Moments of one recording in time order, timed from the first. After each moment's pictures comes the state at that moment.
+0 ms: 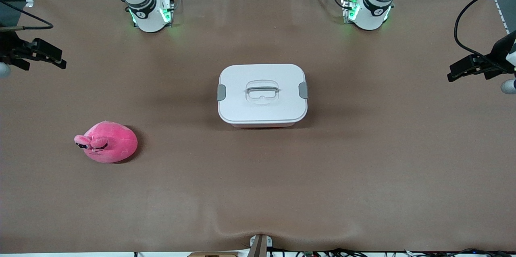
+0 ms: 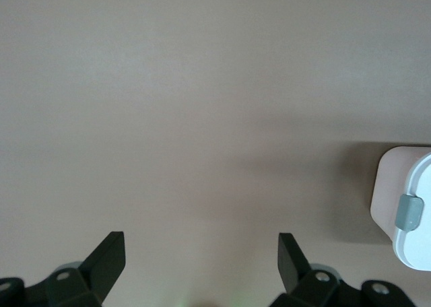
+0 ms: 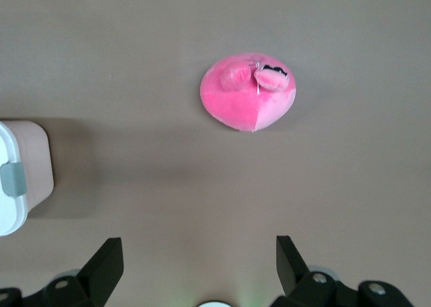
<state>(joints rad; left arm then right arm) 0.01 0.08 -0.03 -1.46 0.00 1.48 -0.07 0.05 0.02 -0.06 -1.49 0.02 1.44 -0.03</state>
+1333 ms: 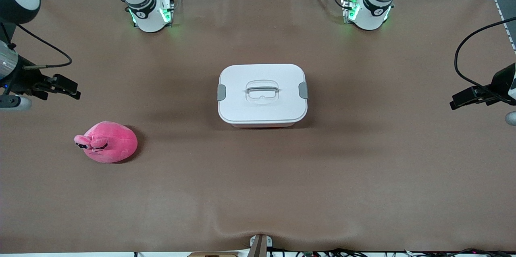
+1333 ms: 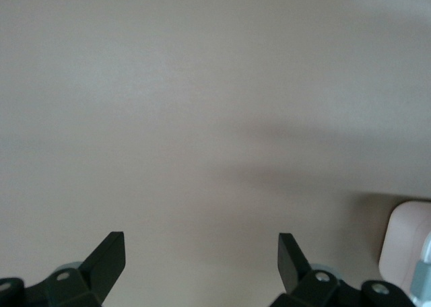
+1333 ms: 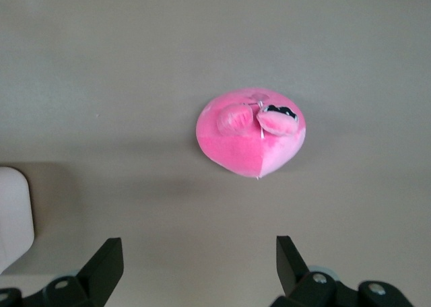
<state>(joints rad) 0.03 0.20 -0.02 -1.43 0.00 1.63 -0.13 0.04 0.07 -0.07 -1.67 0.04 1.75 -0.03</state>
